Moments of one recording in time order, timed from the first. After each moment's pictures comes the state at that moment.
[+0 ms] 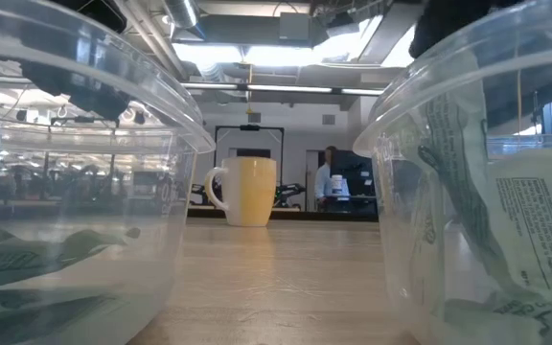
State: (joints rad) left arm -0.23 0.88 0.38 -0.05 0.02 -0.14; right arm 0.47 1.46 1.00 -0.31 0.14 0.63
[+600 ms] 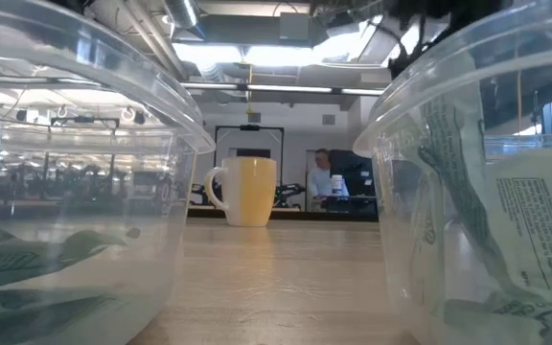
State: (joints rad) left arm -0.15 0.53 0.38 -0.16 0.00 -0.06; right arm 0.13 1.43 0.99 -0.94 0.27 0.85
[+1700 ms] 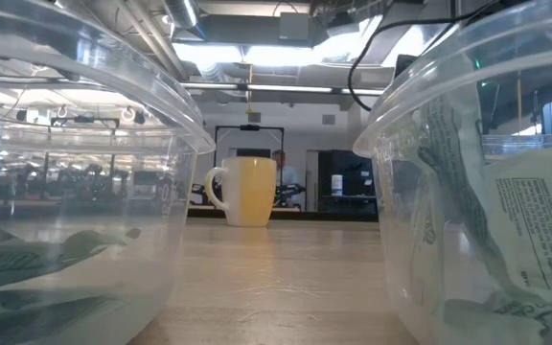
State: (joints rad) left arm -0.12 0.02 0.28 -0.31 -0.24 -0.06; right arm -0.21 1.43 0.68 -0.60 0.27 0.99
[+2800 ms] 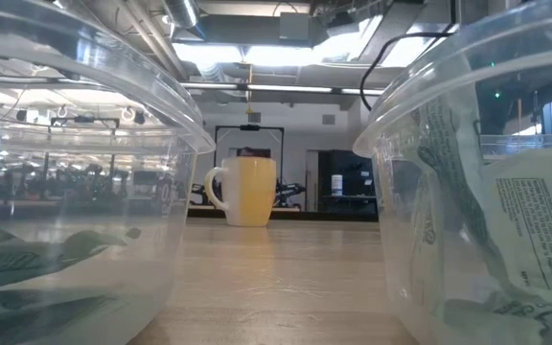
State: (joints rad) left arm -0.12 0.02 0.28 -0.30 -0.20 -0.07; right arm -0.21 1.43 0.54 -0.40 0.23 1.07
